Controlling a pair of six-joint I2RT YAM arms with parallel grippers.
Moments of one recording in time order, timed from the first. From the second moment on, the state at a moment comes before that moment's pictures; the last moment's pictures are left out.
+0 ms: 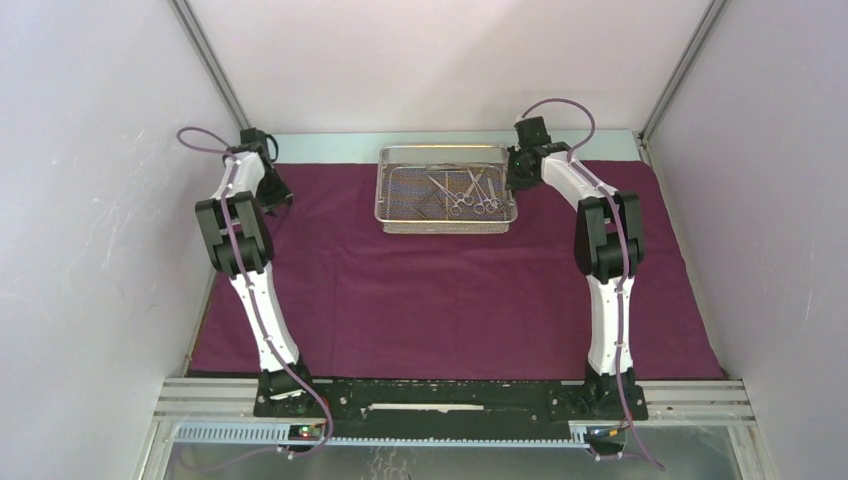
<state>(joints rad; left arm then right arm) 0.23 2.31 1.95 -0.88 -0.10 -0.32 0.22 2.23 1.85 -0.54 -0.01 0.29</state>
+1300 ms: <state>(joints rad) 0.26 1.63 0.93 -0.44 0.17 -0.66 0.17 1.64 1.11 -0.46 0.05 0.60</state>
